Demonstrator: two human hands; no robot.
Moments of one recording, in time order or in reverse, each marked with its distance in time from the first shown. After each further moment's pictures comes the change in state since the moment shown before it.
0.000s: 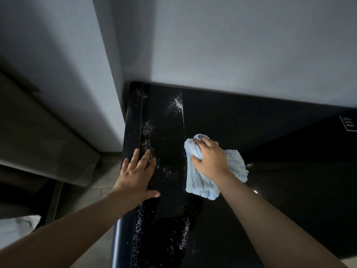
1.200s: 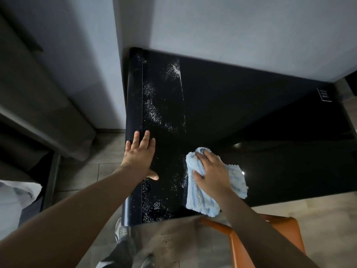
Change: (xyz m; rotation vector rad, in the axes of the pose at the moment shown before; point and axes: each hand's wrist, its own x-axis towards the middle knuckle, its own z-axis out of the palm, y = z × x) left_hand -0.070 0.021 0.034 0.046 -0.127 -0.026; right_hand -0.193 -0.030 0.023 0.008 -0.133 0.130
